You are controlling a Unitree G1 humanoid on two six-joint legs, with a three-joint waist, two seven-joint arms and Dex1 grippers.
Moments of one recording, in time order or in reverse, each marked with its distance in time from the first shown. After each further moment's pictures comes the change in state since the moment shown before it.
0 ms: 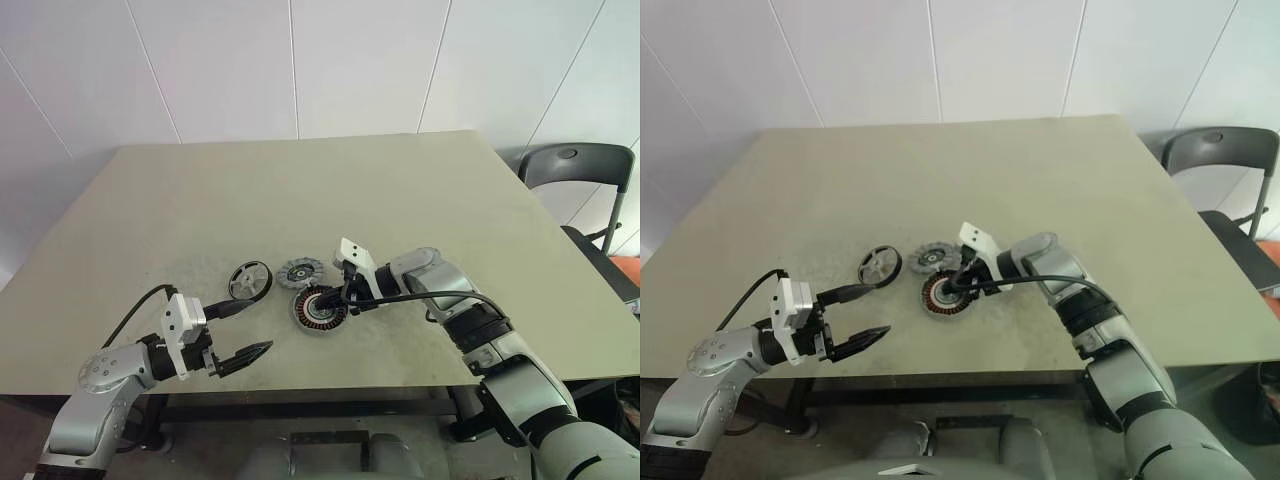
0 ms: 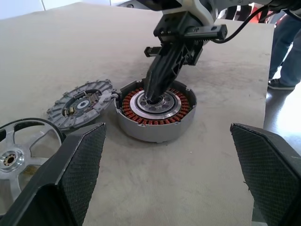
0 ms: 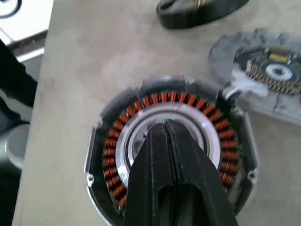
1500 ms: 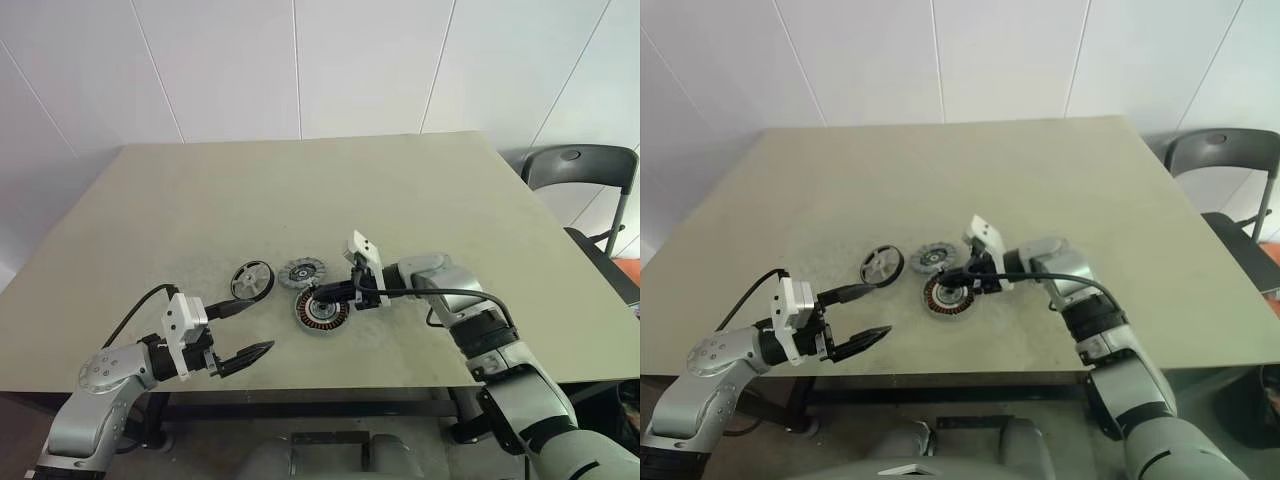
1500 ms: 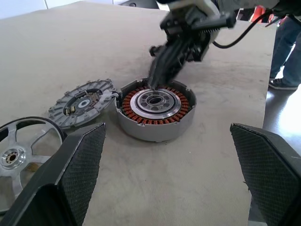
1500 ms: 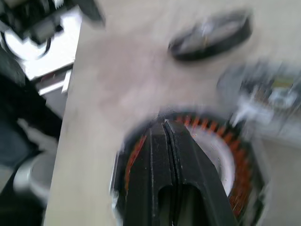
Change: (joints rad) left arm 0.006 0.006 0.001 -0.043 0.000 0.034 0.024; right arm 0.079 -0.033 -0.037 -0.040 0.059 0.000 0.042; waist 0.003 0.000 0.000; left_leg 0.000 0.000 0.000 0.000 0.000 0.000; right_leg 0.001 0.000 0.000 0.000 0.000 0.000
